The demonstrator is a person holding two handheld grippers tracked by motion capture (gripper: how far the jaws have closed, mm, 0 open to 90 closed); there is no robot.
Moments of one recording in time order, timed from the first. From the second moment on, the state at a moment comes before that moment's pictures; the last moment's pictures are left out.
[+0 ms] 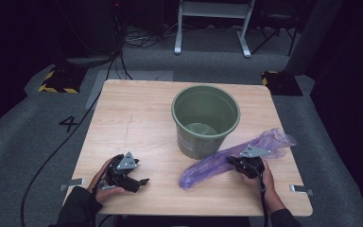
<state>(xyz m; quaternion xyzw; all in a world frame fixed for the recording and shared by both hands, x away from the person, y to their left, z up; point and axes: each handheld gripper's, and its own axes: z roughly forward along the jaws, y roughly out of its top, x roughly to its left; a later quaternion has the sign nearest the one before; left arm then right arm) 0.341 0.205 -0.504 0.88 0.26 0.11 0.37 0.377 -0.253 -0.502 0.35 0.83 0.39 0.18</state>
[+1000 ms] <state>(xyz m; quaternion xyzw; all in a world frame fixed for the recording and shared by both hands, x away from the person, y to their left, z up) 0.347 0.202 -0.505 0.88 0.26 0.10 0.37 0.365 -0.257 -0.467 0.29 0.80 0.48 0.21</state>
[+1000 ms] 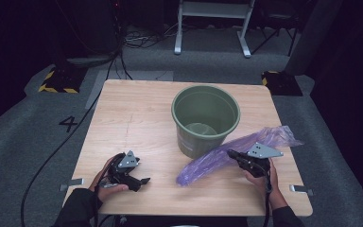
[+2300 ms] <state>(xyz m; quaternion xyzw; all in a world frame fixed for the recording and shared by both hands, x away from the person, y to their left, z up) 0.348 0.202 -0.505 0.89 0.26 0.10 0.37 0.337 -0.271 -0.397 0.21 0.74 0.57 0.30</state>
